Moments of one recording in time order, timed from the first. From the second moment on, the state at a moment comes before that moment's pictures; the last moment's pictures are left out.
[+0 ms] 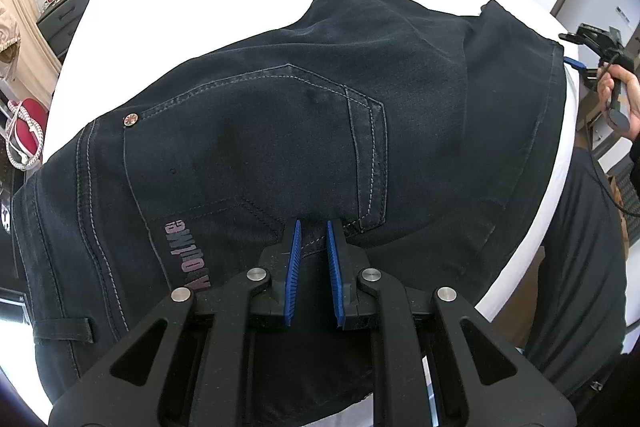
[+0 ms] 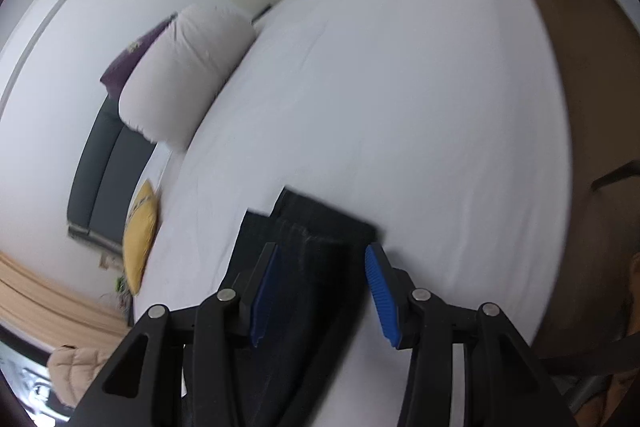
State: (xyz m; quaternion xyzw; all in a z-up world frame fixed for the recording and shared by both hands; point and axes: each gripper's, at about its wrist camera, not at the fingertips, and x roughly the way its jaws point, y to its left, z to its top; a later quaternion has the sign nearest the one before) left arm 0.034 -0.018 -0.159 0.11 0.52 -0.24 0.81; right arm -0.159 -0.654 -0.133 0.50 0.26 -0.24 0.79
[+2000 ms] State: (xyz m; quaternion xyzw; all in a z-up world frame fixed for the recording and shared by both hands) left arm 0.033 -0.022 -0.153 0.09 0.52 -0.23 0.82; right arm -0.175 -0.687 -0.166 0.53 0.21 -0.11 0.81
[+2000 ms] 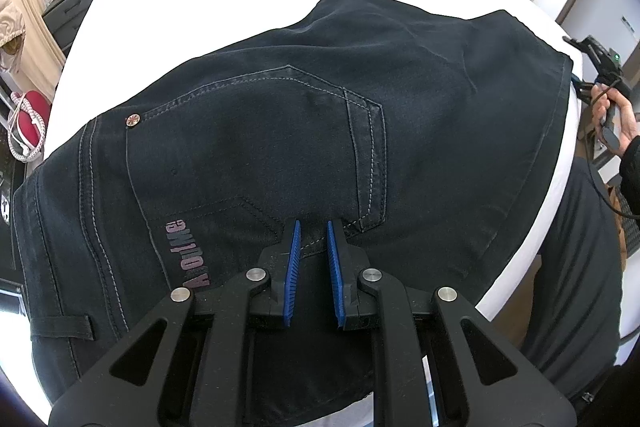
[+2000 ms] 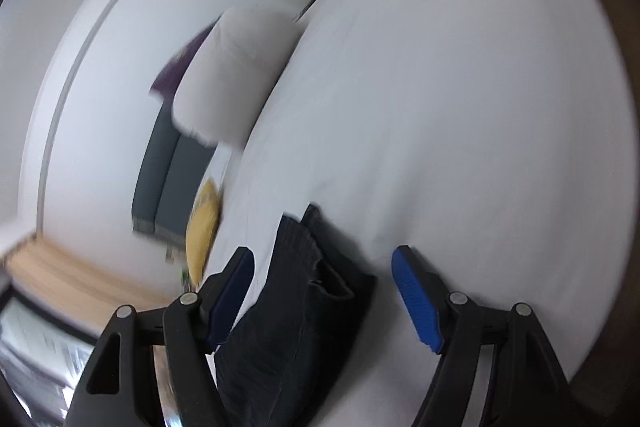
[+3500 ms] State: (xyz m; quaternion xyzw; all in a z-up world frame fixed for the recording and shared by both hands) left arm 0.035 -0.038 -0.157 0.11 0.52 -0.21 0.82; right arm -0.175 -0.718 -0.041 0.51 0.28 -0.19 0.79
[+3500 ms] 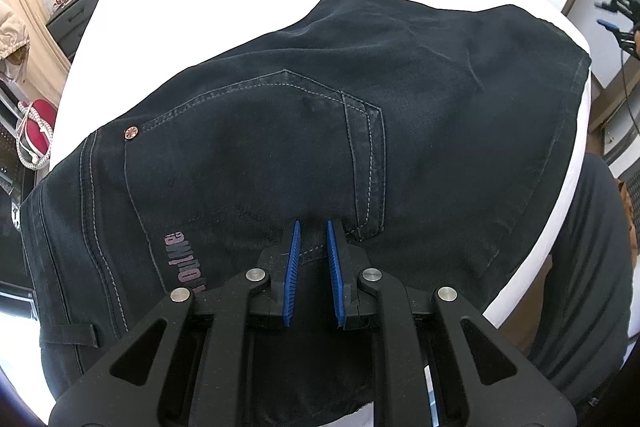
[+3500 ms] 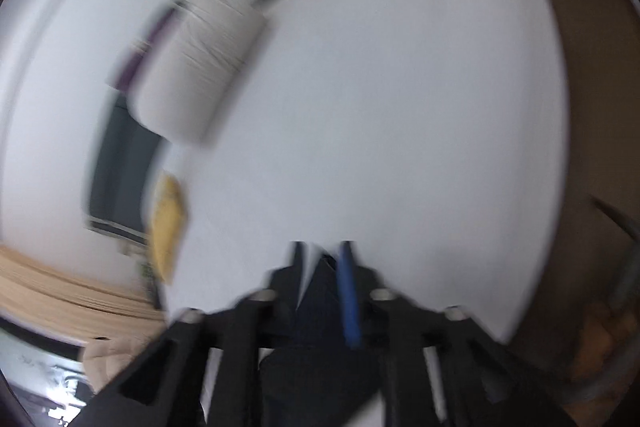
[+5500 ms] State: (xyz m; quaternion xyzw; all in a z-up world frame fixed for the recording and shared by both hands) left arm 0.033 -0.040 -0.154 0.13 0.51 -0.20 0.83; right arm -0.294 -0.668 -0.122 0.60 0.20 -0.21 0.75
